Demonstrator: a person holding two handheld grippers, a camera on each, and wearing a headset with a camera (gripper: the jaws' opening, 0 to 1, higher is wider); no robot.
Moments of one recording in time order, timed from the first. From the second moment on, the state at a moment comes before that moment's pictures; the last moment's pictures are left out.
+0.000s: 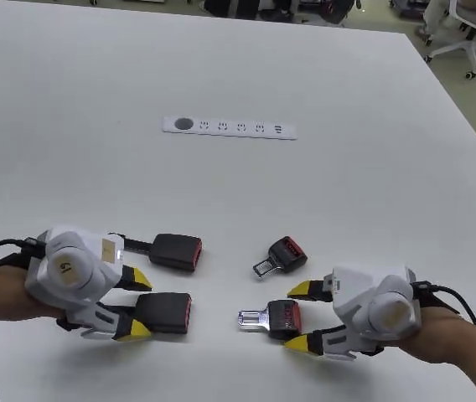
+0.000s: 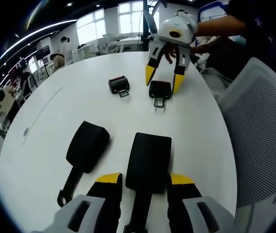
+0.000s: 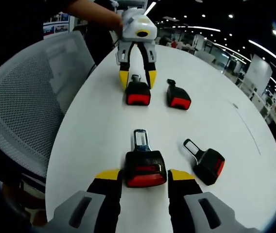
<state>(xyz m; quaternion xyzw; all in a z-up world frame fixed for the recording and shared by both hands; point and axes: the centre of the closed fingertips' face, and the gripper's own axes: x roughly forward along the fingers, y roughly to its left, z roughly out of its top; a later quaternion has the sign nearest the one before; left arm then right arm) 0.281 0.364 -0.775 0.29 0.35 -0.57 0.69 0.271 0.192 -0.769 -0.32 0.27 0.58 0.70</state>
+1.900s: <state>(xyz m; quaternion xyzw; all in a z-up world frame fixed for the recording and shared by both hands) 0.279 0.362 -0.778 0.30 0.36 -0.58 0.67 0.280 0.201 -0.777 -0.33 0.28 0.59 0.68</state>
